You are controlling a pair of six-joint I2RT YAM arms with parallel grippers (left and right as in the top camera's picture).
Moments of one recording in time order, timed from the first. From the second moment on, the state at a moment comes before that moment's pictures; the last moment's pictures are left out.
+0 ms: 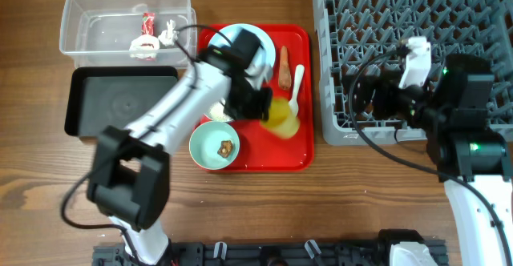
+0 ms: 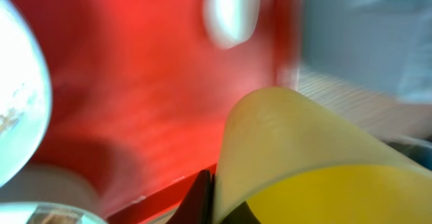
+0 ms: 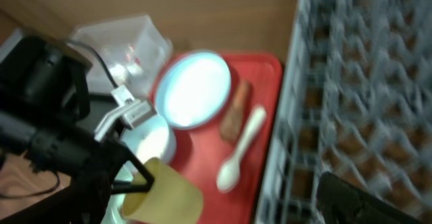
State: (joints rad) left arm -0.48 1.89 1.48 -1.01 0.48 -0.31; right arm -0.02 1.07 1.06 -0.62 -0.51 0.13
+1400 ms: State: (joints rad) left arm -0.22 1.86 1.51 -0.80 1.42 -0.16; right arm 0.18 1.49 1.01 0.17 -1.26 0.22
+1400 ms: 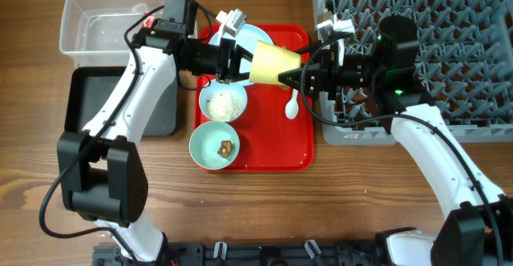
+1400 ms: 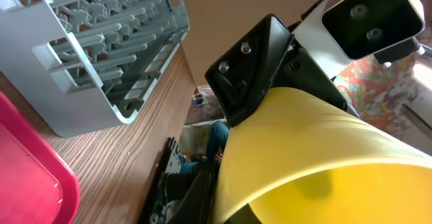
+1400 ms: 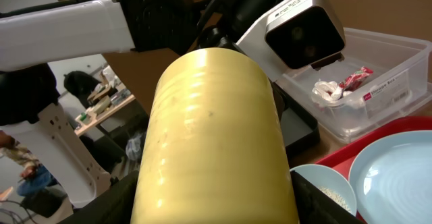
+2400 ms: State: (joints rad) left arm -0.20 1.86 1.51 -0.91 0.52 -0.16; right arm -0.08 1.50 1.50 -1.31 -0.05 0.18
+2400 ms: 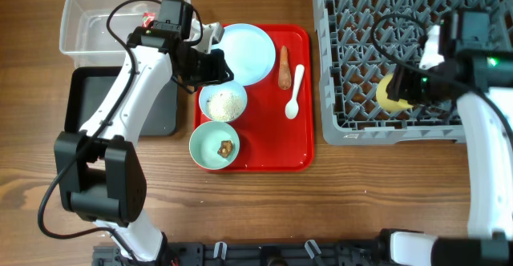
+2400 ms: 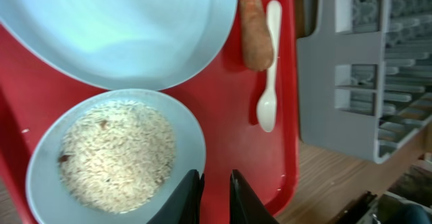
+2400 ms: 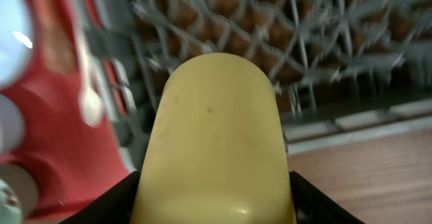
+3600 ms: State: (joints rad) left arm -0.40 1.67 1.43 -1.18 0.09 -0.40; right arm 0.29 1.64 1.68 -1.07 -0.33 0.22
